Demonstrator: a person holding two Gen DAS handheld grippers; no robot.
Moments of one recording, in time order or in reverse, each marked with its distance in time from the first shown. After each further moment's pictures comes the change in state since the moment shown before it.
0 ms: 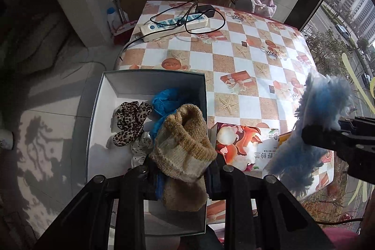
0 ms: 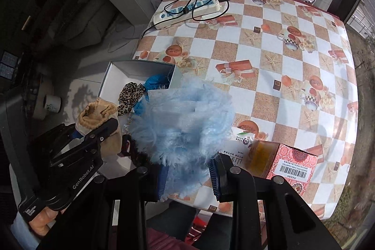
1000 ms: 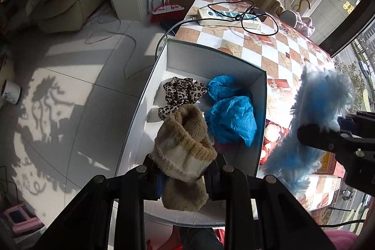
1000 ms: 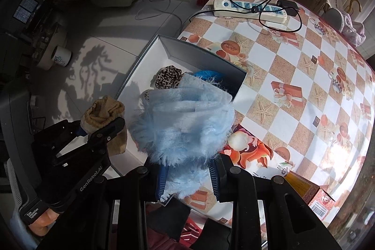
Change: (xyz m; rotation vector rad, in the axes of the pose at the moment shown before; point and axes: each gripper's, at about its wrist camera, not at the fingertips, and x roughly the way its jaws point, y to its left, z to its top) left arm 0.004 0.087 -0.036 -0.232 0.041 0.057; right arm 0.049 0.103 0.023 -0.287 0.102 0.005
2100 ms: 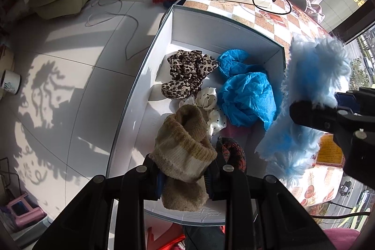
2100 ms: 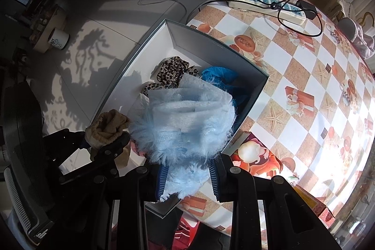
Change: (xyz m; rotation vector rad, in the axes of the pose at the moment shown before) left arm 0.039 0.006 -0.012 -0.008 0.112 0.017; right arm 0.041 0.021 0.016 -0.067 0.065 -0.038
